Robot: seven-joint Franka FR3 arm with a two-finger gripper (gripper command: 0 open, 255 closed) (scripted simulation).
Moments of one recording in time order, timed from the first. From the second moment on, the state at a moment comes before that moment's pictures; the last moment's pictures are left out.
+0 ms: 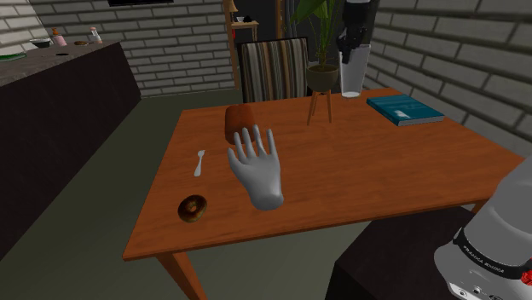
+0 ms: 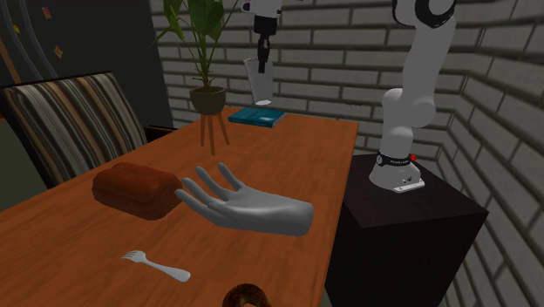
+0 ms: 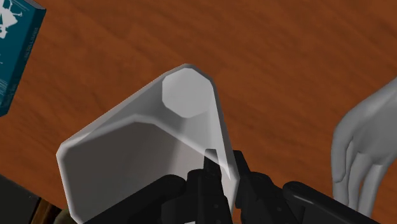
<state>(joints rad) -0.17 -0.14 0.01 -1.76 -0.10 1.75 -0.14</state>
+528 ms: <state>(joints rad) -0.25 -0.22 -0.10 -1.85 -0.09 1.77 -0.33</state>
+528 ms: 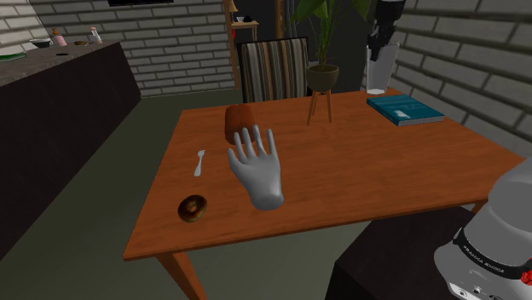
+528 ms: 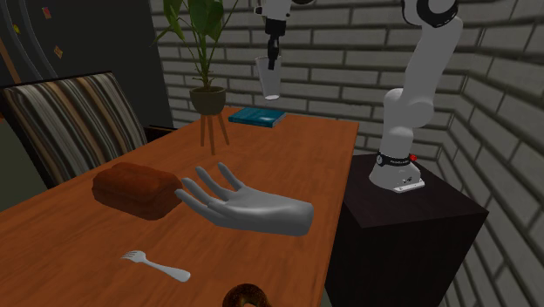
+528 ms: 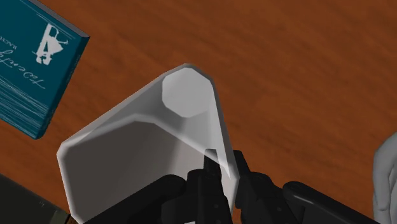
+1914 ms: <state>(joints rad) -0.43 -0.13 -0.41 -1.78 -0.05 1.82 -0.81</state>
